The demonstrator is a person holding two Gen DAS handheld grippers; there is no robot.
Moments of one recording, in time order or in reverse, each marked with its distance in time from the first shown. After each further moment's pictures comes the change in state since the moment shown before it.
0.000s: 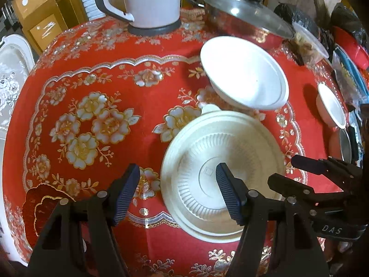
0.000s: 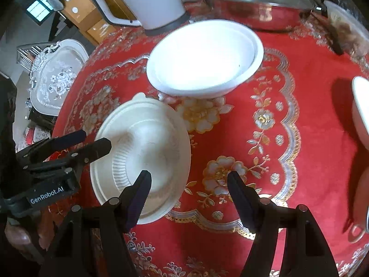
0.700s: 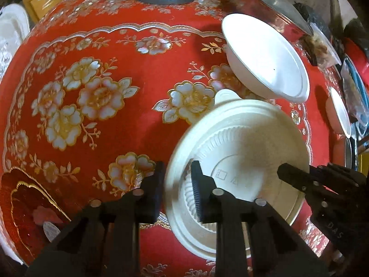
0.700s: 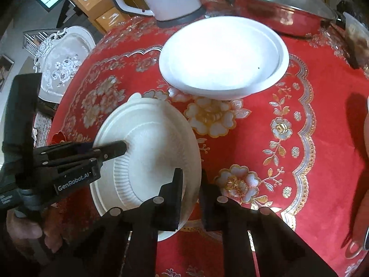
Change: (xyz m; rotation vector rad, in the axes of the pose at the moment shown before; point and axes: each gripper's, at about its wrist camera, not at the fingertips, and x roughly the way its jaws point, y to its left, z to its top) left arm 0.037 0.016 -0.006 -0.105 0.106 -0.065; right arm 0.012 0.013 0.005 -0.083 0.020 0.006
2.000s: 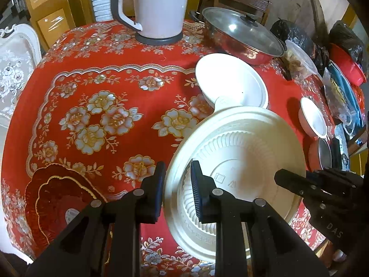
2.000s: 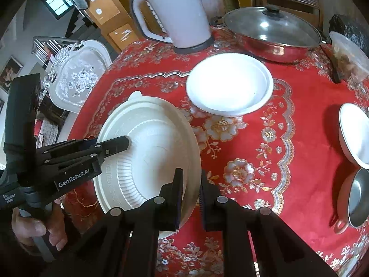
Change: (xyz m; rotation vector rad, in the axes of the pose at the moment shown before) left arm -0.087 -0.013 -0.016 0.030 -0.146 0.007; right arm -0.079 0.028 -0.015 -0.014 -0.100 0.019
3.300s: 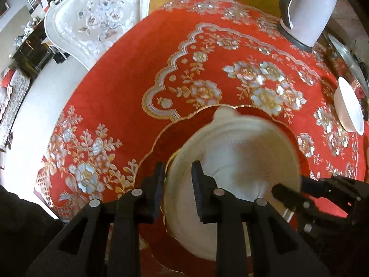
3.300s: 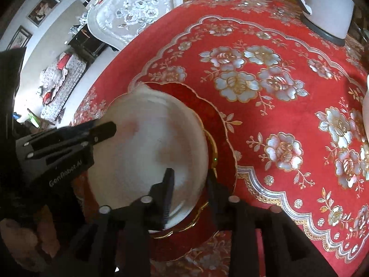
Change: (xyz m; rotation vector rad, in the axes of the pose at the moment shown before) left arm -0.011 0.201 -0.083 -0.340 0.037 0.334; right arm 0.154 0.201 -0.013 -0.331 0.233 0.128
